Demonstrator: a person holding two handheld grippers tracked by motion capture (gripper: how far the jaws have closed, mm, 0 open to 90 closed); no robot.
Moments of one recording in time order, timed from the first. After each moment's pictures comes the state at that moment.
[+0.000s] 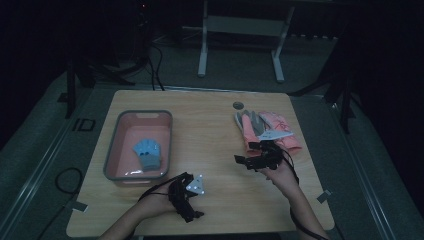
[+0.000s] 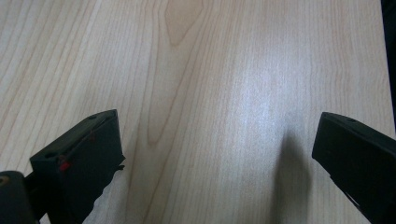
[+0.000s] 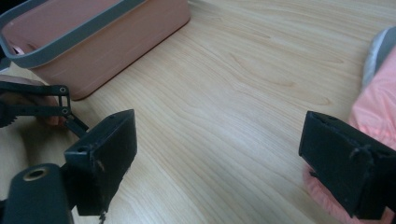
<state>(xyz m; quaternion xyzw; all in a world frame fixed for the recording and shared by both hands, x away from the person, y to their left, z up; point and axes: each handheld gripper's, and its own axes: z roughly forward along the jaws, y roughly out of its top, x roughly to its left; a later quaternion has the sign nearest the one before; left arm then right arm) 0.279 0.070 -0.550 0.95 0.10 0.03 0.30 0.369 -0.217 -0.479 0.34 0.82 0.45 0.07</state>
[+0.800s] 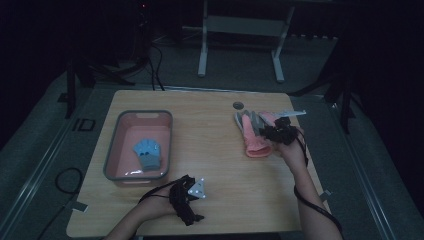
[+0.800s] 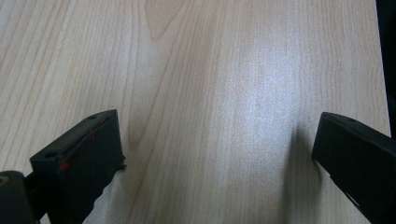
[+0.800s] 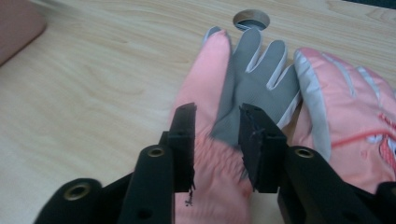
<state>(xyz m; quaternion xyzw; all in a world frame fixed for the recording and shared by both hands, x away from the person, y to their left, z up) 0.273 0.067 -0.553 0.95 0.09 0.03 0.29 0.448 -0.269 -0.476 0.45 0.79 0.37 0.16</state>
